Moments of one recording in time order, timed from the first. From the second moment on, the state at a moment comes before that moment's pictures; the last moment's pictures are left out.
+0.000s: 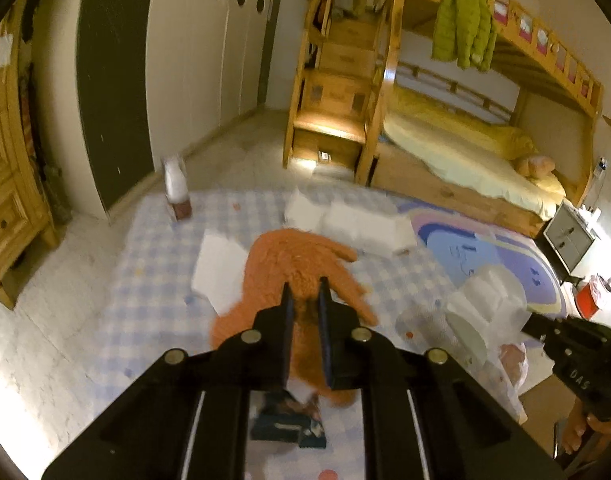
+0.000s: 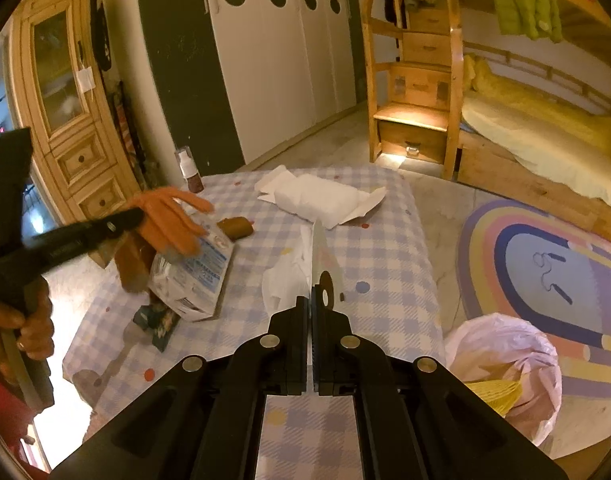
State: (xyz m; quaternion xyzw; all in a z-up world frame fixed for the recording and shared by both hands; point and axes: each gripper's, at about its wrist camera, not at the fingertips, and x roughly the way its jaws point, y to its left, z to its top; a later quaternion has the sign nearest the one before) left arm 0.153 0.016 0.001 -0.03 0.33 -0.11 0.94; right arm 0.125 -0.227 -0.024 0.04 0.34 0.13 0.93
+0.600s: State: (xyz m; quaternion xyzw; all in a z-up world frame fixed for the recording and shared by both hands) left arm 0.086 -0.028 0.082 -0.05 0.25 -0.23 0.94; right arm 0.066 -0.266 0.014 0.06 0.29 0.10 0.95
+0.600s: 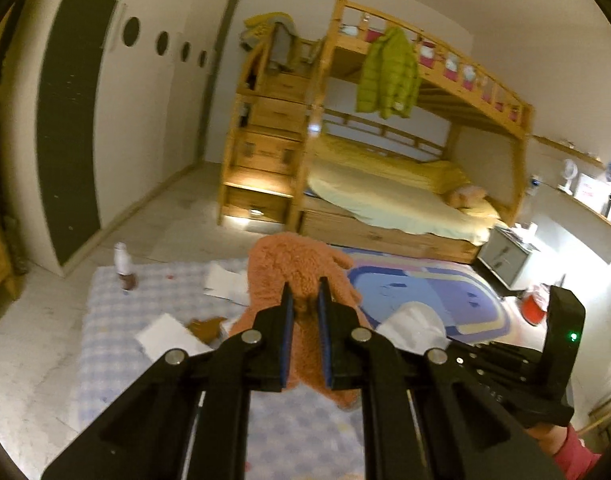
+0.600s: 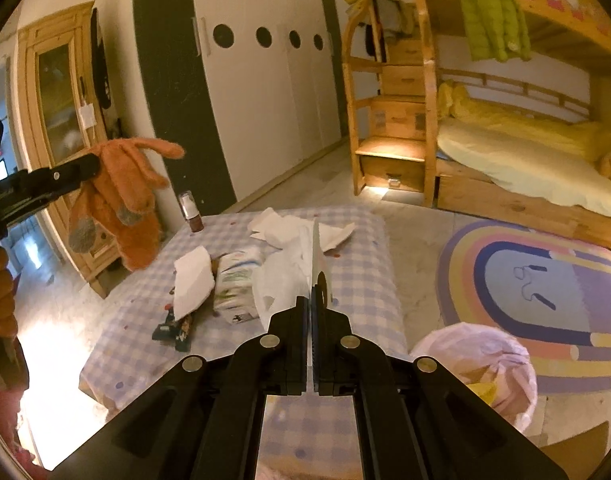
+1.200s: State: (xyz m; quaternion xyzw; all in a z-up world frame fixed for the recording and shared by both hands) left arm 0.075 -0.190 0.001 0.05 0.30 -0.36 0.88; right arm 0.020 -0.366 -0.024 0.09 0.32 -0.04 0.94
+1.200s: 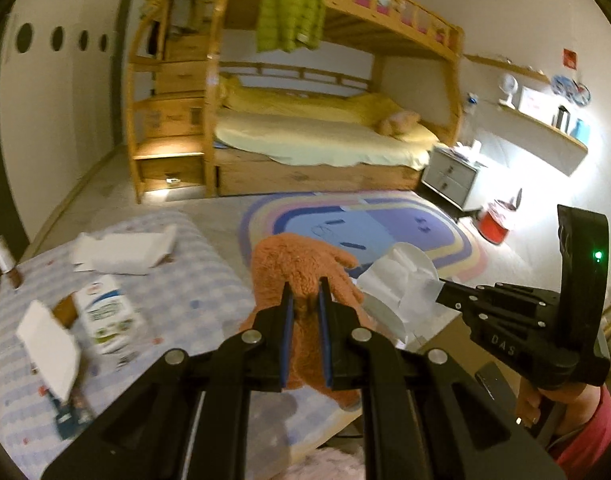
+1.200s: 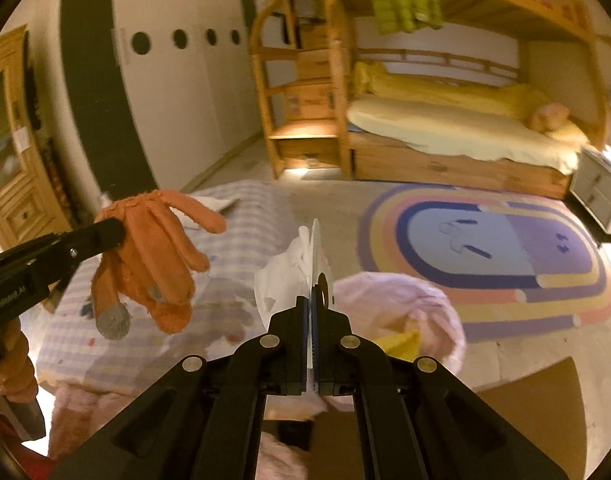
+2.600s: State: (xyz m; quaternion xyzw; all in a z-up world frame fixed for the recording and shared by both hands) left arm 0.093 -0.196 0.005 0.04 0.30 -0.31 0.90; right arm 0.028 -0.385 -0.019 0.12 0.32 -0.05 0.94
